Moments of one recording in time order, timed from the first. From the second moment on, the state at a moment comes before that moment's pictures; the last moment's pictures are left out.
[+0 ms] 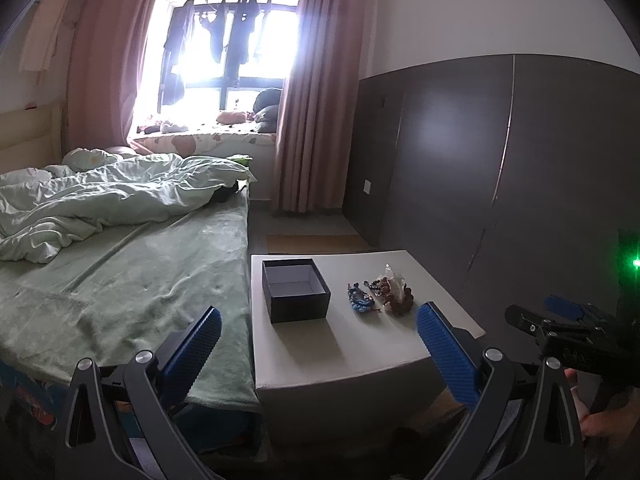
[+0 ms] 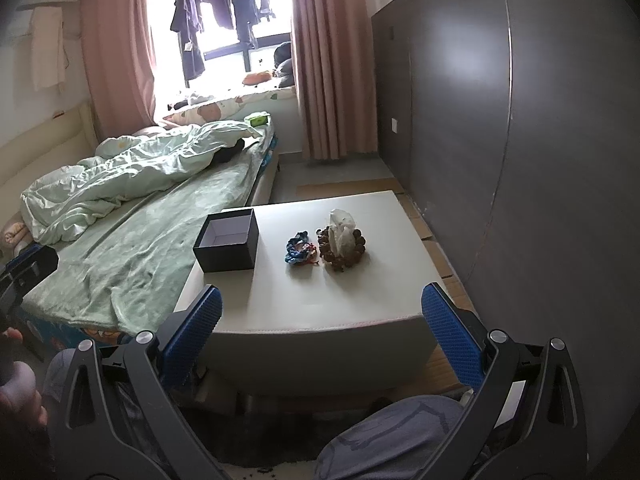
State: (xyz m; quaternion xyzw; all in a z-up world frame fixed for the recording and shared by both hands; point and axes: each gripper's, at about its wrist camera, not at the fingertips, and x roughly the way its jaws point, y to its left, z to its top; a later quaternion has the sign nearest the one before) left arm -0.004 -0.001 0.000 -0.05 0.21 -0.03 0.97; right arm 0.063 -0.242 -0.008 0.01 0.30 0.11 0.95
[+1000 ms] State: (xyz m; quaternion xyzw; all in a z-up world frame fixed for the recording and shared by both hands) left arm 0.052 -0.007 -0.003 -0.05 0.24 -0.05 0.97; right arm 0.103 -0.260 -0.020 0.06 0.33 0.13 0.93
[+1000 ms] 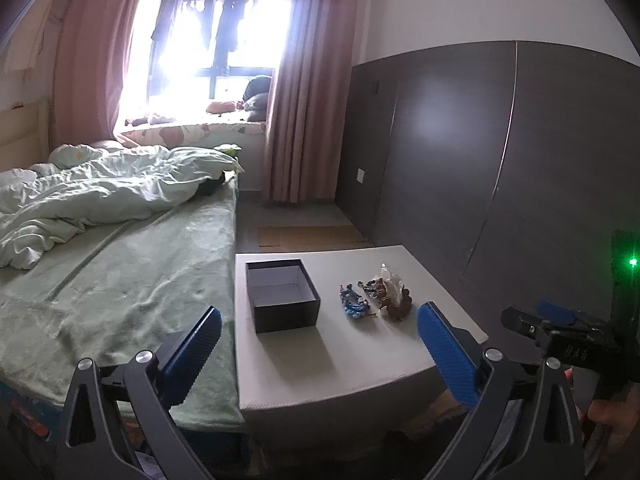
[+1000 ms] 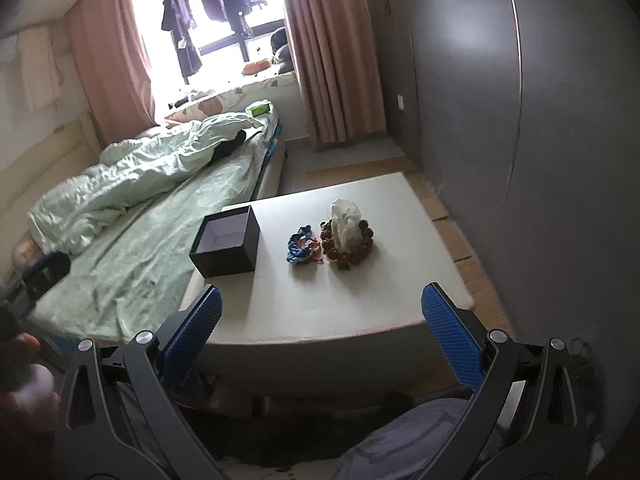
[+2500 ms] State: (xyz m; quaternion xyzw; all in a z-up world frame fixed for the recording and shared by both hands) left arm 0.356 -0.066 -0.160 -0.14 0.45 -0.22 0.85; right arm 0.348 -0.273 -0.159 0.24 0.50 0.22 0.80
